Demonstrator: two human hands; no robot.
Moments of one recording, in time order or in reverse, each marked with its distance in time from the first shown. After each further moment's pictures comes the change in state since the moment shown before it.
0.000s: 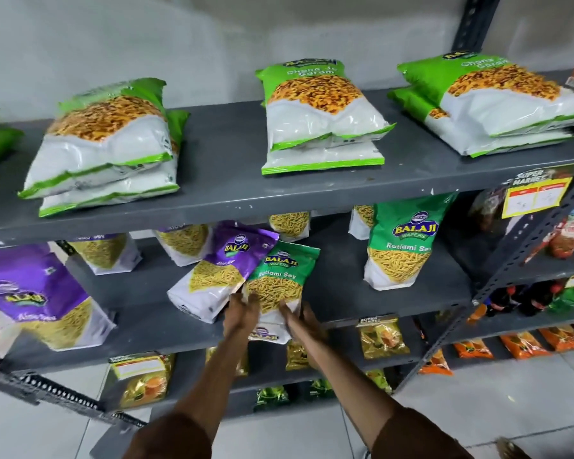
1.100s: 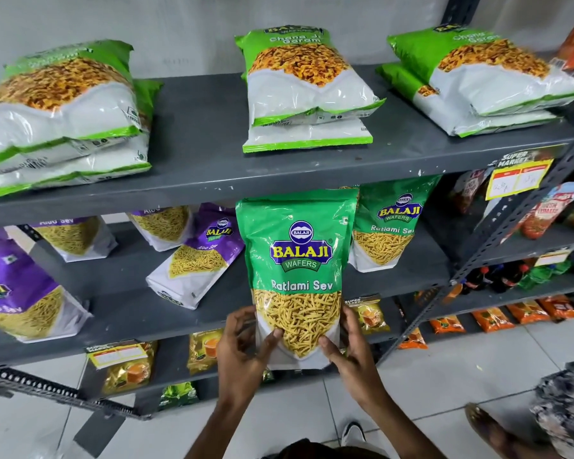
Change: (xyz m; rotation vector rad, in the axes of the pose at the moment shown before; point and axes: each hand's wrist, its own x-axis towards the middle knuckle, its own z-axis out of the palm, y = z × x) left_hand -0.142 -0.023 -0.019 -0.593 -0.105 0.462; right_hand -0.128 0.031 -0.104 0.068 0.020 -0.422
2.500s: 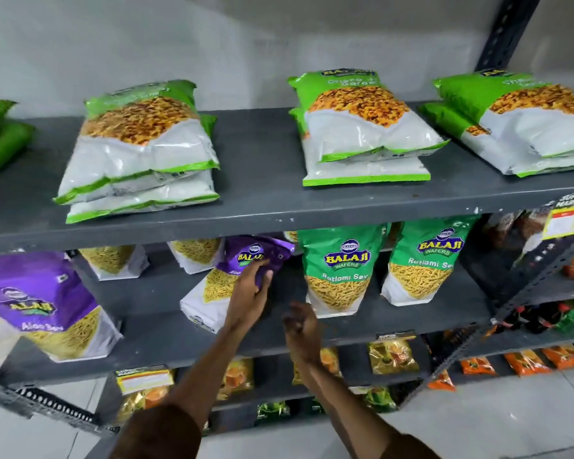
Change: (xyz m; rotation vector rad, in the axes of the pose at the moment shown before) left_hand 0.184 -0.016 -0.029 0.482 -0.052 0.224; right_hand 0.120 0.019 0.149 0.006 0.206 0.034
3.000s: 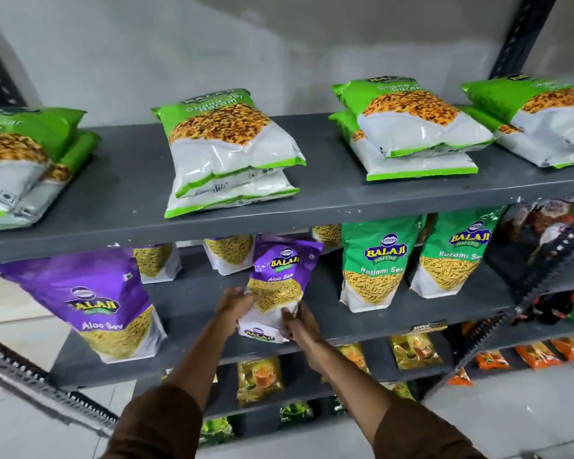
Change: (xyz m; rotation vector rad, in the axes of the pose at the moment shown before) left_hand 0.018 -0.092 -0.090 -0.014 -0.209 -0.678; right_hand -0.009 -0.012 0.096 0.045 -0.152 0.263
